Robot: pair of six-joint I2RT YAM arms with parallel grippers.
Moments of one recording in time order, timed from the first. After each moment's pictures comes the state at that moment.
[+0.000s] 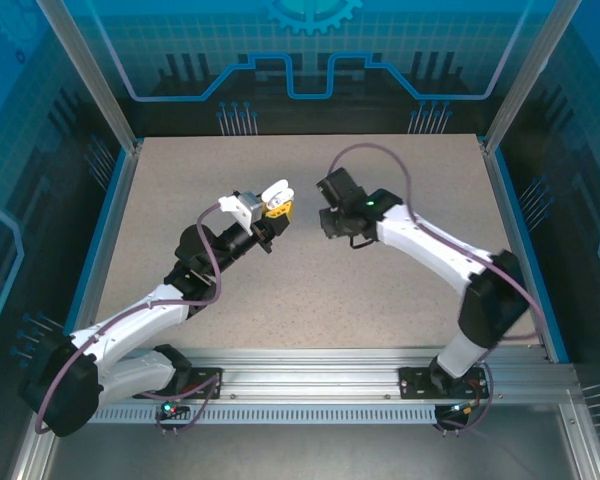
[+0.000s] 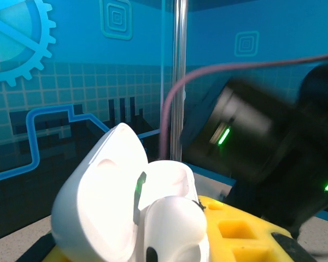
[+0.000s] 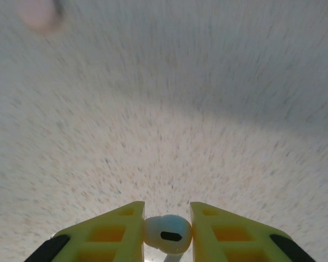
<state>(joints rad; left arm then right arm) -0.57 1.08 0.59 0.71 0.22 -0.07 0.68 1.61 1.41 -0.76 0.23 0.38</state>
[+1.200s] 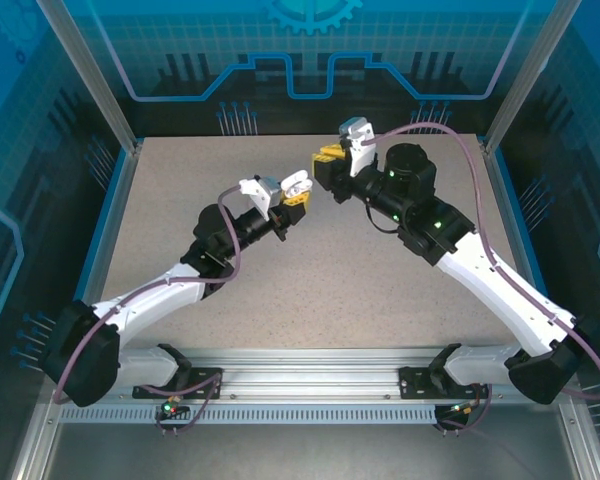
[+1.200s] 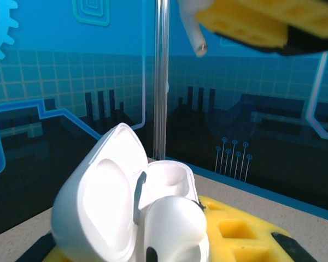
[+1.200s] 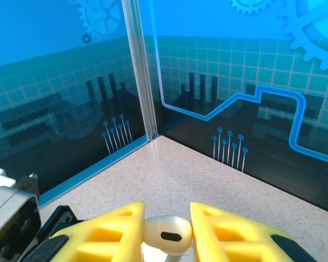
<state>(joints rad) -0.57 1.27 0.75 0.71 0.31 -0.08 0.67 1.27 1.37 -0.19 -0.09 0.09</state>
